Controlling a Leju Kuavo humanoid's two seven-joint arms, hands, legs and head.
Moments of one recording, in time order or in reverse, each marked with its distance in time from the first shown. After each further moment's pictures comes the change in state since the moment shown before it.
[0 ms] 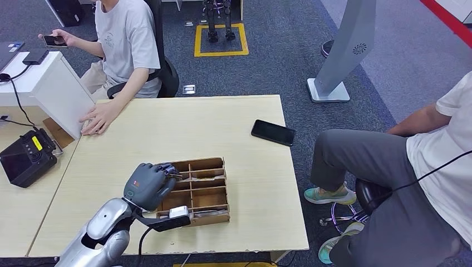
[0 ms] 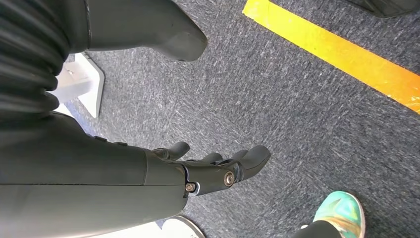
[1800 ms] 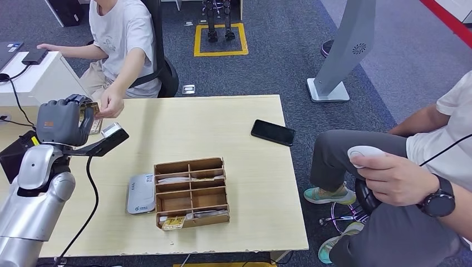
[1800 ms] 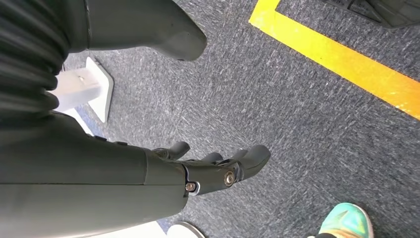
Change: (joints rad) left arm -0.269 0.099 0.303 0.118 -0.088 0.082 0.179; right arm -0.004 0.031 -0.006 0.000 0.025 0.004 0.057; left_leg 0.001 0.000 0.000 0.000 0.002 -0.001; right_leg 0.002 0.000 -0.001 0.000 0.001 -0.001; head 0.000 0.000
